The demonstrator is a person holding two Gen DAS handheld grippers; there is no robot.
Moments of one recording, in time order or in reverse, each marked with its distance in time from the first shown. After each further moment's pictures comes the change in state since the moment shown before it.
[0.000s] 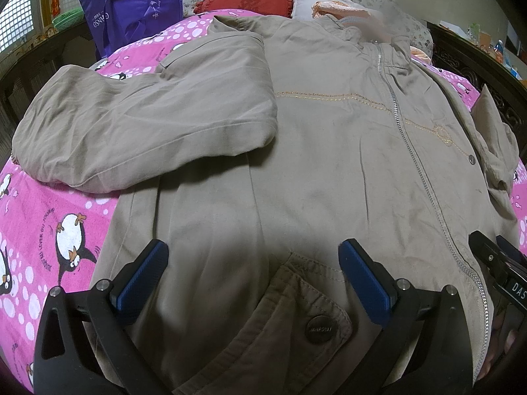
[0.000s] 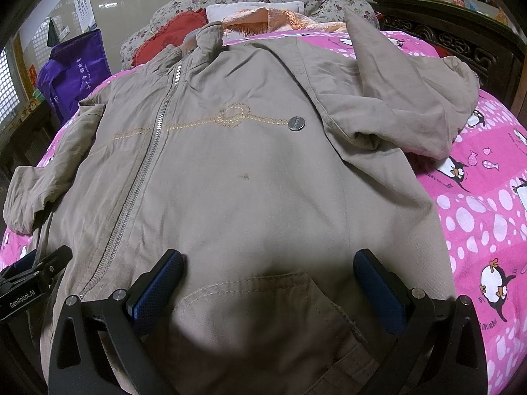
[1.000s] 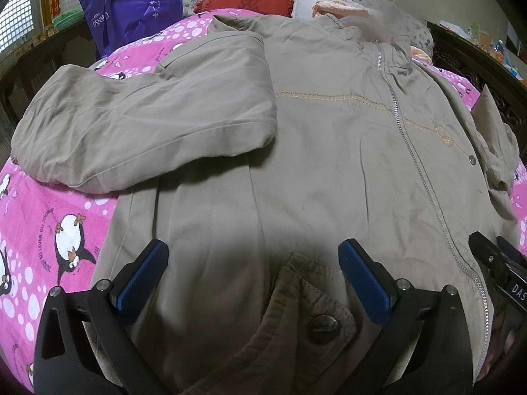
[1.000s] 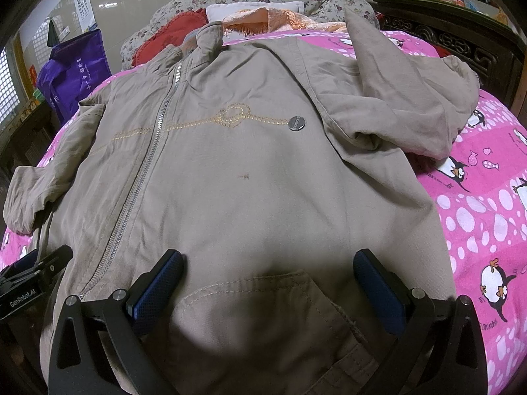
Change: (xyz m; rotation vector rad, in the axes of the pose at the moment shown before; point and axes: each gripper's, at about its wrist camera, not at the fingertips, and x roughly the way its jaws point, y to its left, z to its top) left arm 0.000 -0.001 0.002 0.002 0.002 0.001; right arm 0.000 0.000 0.000 -0.001 0.003 0.000
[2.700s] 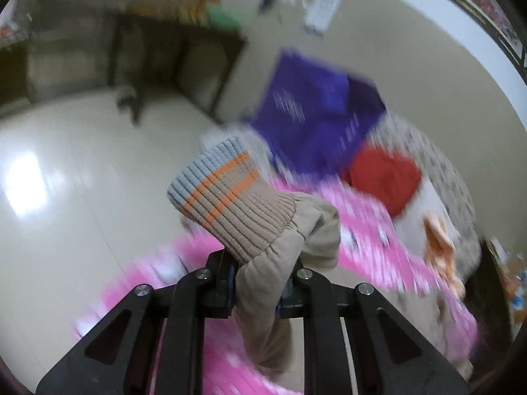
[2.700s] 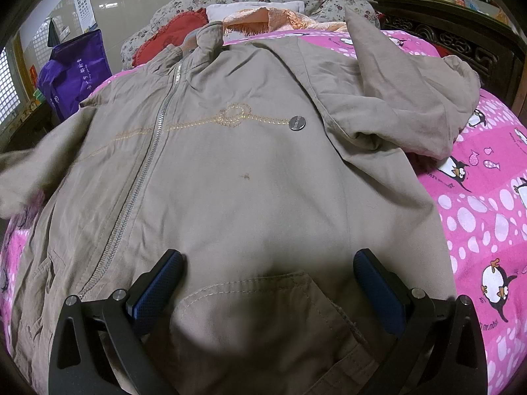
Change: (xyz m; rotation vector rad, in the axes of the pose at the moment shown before) left arm -0.119 0.351 0.144 -0.640 -0.375 0.109; right arm 0.000 0.001 0.001 0.001 0.001 0.006
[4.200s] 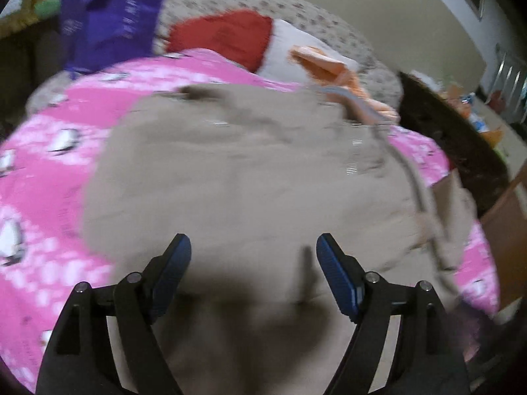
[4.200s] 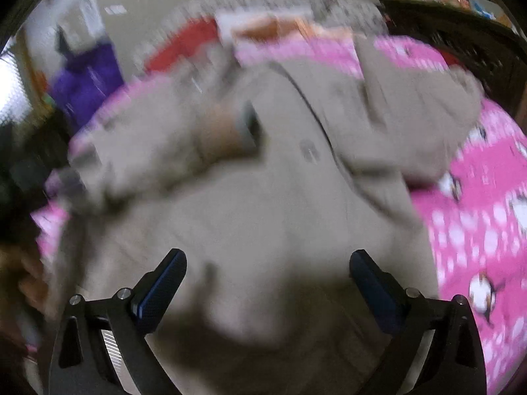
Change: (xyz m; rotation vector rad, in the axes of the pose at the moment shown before) left arm 0.028 -0.204 -0.266 0.520 0.302 -0.347; right arm -0.046 0.014 0.035 -0.008 -0.094 0.147
